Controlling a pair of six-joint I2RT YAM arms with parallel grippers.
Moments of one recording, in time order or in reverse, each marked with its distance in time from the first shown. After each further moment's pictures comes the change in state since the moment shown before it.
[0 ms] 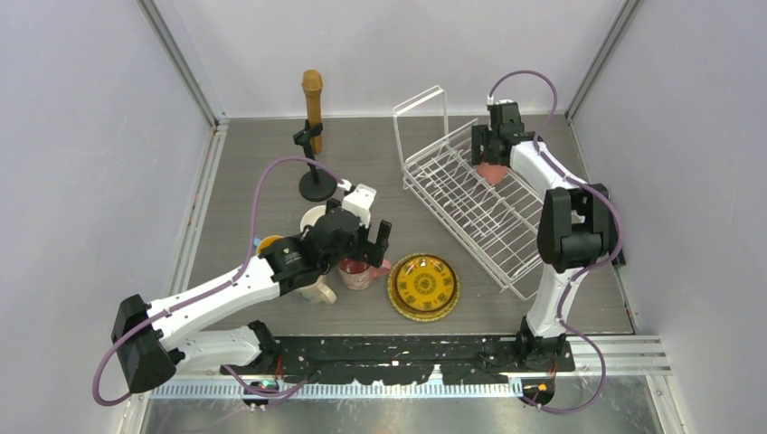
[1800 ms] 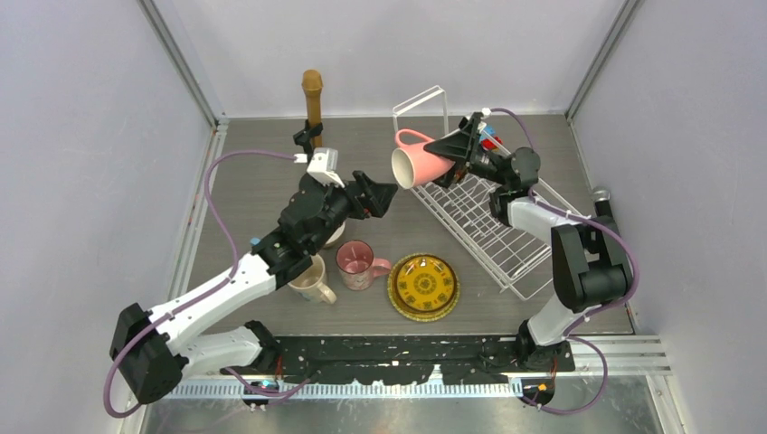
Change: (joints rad) left arm 0.168 -0.043 -0.082 0.591 0.121 -0.268; right arm 0.080 -0.314 -0.649 1.644 -1.246 1.843
